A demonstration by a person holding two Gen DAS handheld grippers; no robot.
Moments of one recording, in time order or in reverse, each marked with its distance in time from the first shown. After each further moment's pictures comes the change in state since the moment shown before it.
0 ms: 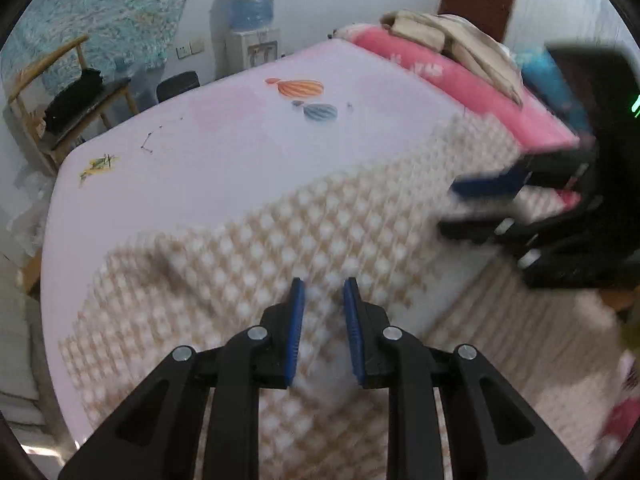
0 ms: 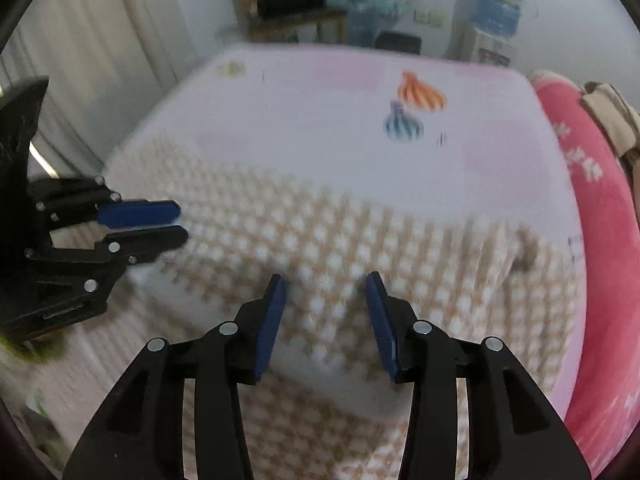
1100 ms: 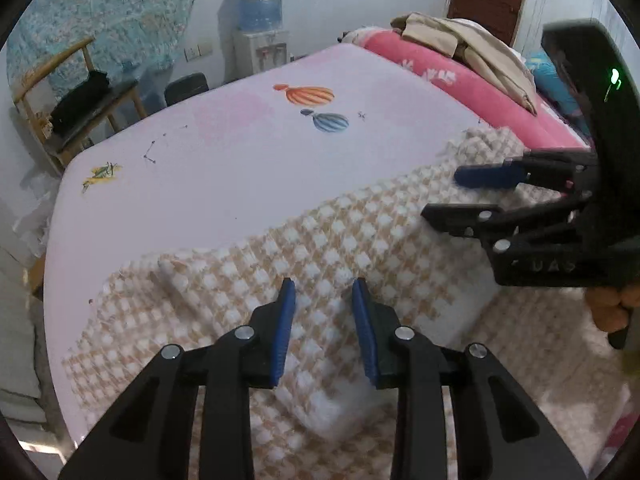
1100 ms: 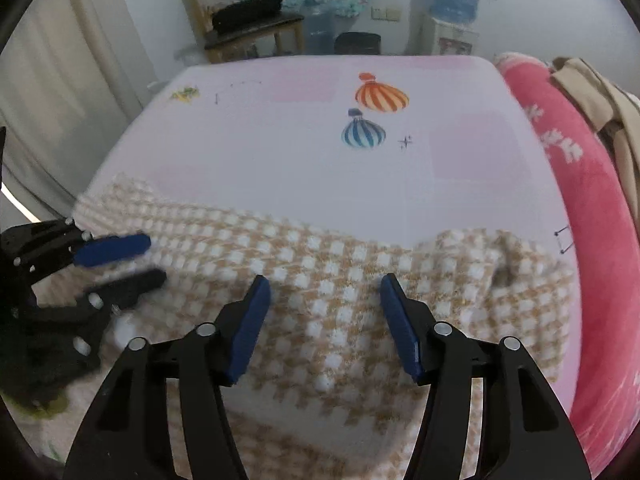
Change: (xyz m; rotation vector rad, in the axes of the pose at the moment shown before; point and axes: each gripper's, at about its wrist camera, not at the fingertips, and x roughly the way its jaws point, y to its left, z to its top) left arm 0.010 0.000 0.016 -0.027 -0.004 0.030; right arm 0.017 -0.020 0.019 0.145 -0.023 -0.056
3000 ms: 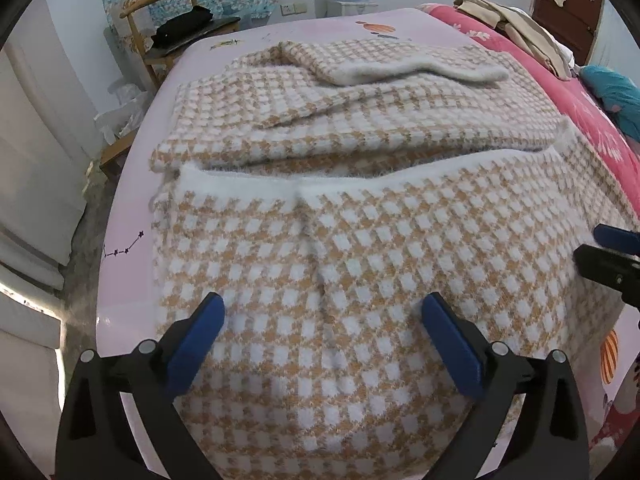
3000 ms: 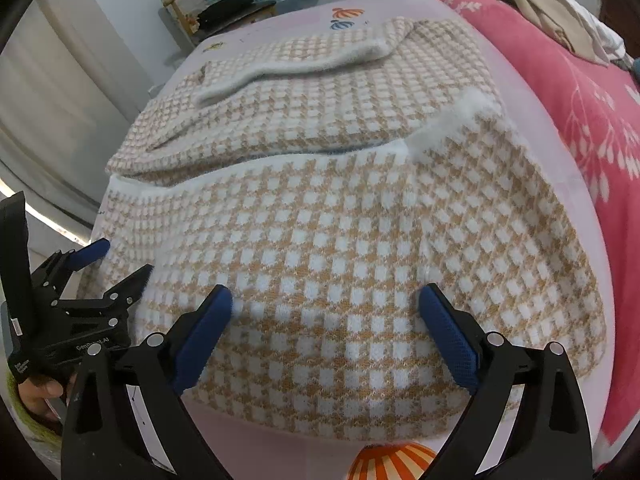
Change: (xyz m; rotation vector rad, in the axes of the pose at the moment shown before) left arm -0.100 -0.046 -0.184 -0.246 0.109 0.227; right arm -0.109 0.052 -0.201 0.242 0.061 0.046
